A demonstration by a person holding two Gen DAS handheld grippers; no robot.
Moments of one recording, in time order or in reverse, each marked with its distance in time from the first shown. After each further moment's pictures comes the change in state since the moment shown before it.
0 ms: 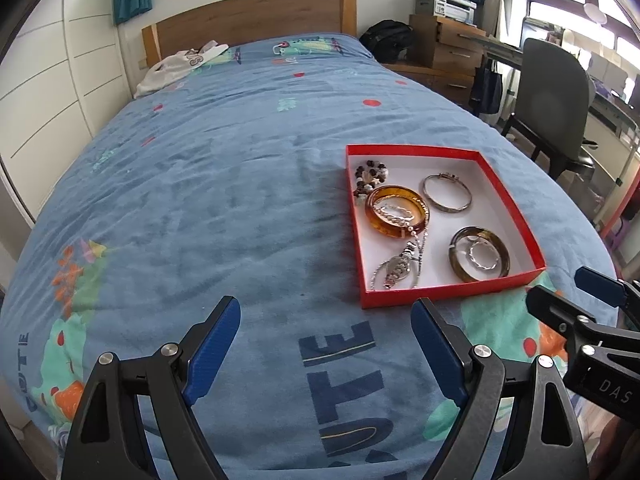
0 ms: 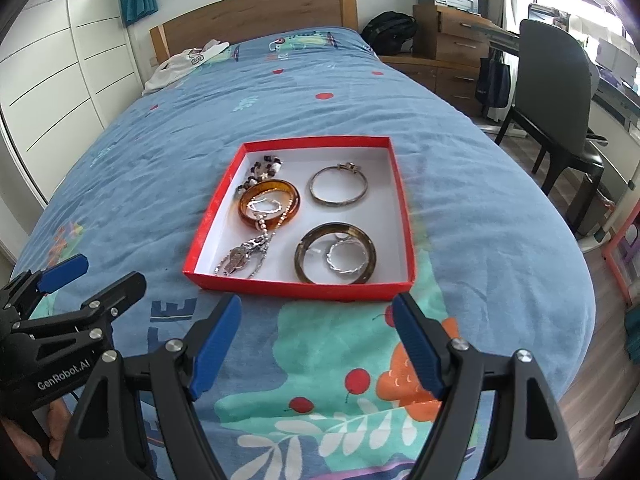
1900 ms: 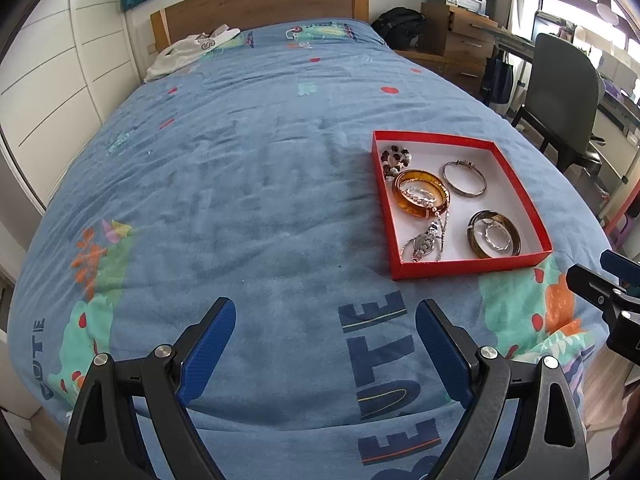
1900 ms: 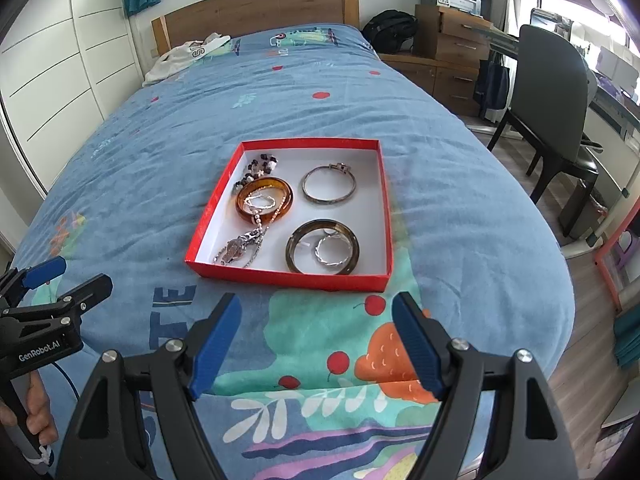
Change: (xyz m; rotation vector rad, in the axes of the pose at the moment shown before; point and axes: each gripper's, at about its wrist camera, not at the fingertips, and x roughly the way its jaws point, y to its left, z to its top) left arm -0.019 0.027 -0.007 -0.018 0.072 0.021; right arm -0.025 -0.003 0.004 -0.037 0.026 -0.016
